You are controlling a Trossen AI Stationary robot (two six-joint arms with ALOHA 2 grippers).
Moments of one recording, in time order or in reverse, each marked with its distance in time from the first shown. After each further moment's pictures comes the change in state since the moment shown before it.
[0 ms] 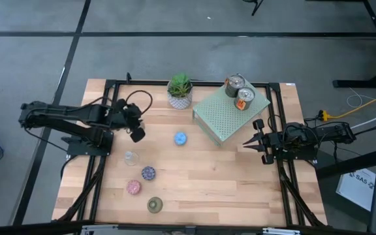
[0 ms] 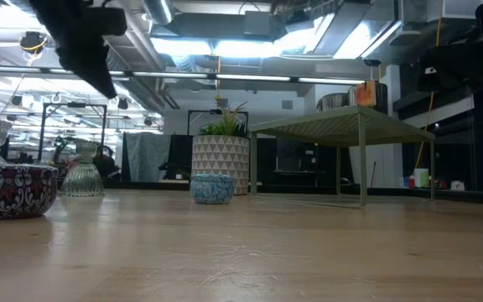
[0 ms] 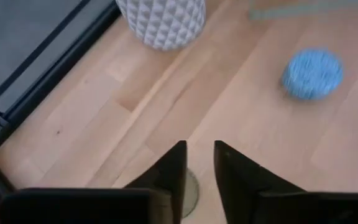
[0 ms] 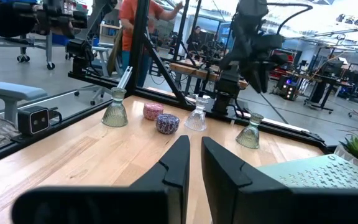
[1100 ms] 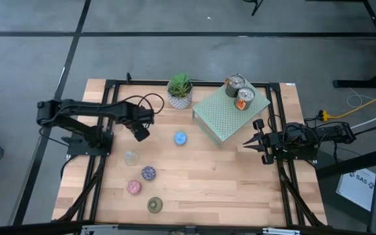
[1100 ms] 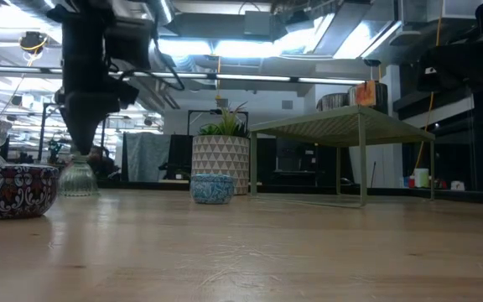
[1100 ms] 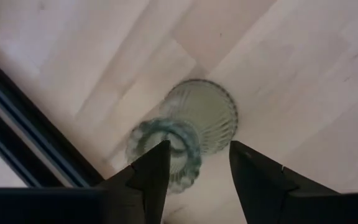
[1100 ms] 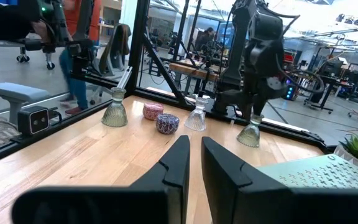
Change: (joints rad) left arm 0.227 0.378 -0.001 -0.135 0.188 -0.045; right arm 0.000 0.000 0.000 0.000 0.001 0.000
